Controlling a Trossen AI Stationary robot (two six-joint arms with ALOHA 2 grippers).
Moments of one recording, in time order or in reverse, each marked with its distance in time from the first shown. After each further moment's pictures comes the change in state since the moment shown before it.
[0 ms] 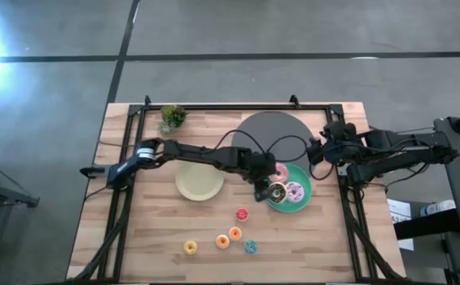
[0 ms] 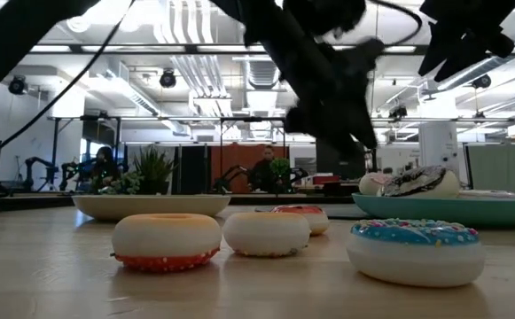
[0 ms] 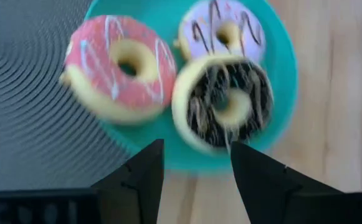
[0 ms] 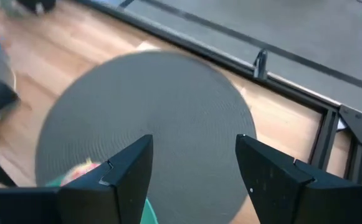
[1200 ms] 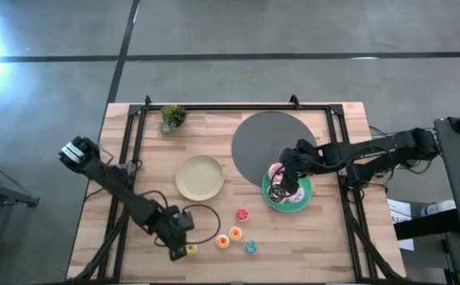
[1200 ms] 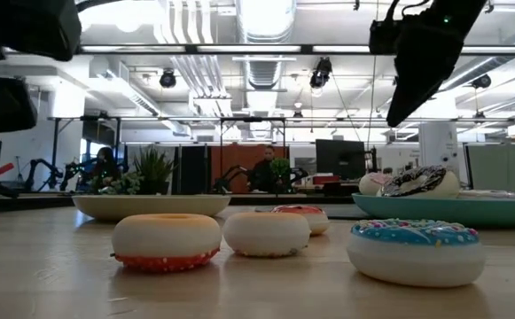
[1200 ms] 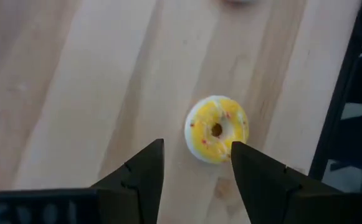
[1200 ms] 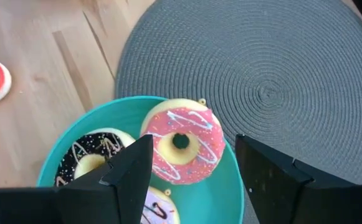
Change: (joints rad) left arm -0.669 -0.645 -1.005 0.191 -0.099 -0.794; right arm 0.004 0.399 -0.037 0.384 -0.405 -0.446
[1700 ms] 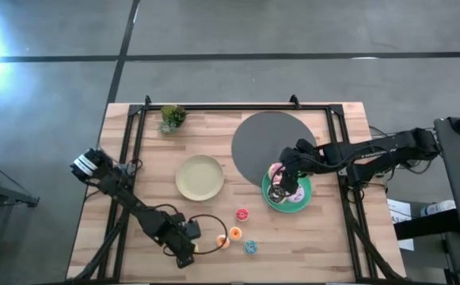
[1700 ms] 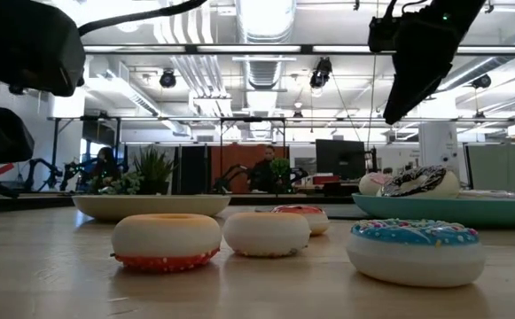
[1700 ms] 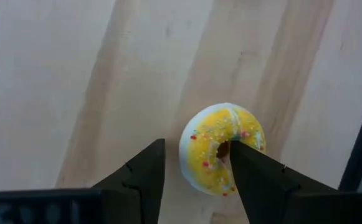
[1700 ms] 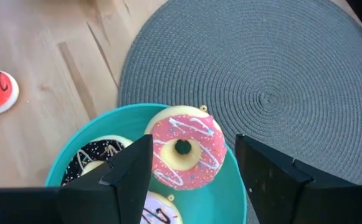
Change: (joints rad) left arm -0.015 0.183 0.082 0.038 0.003 -0.022; right arm 0.000 -0.008 0.001 0.016 0.006 0.011
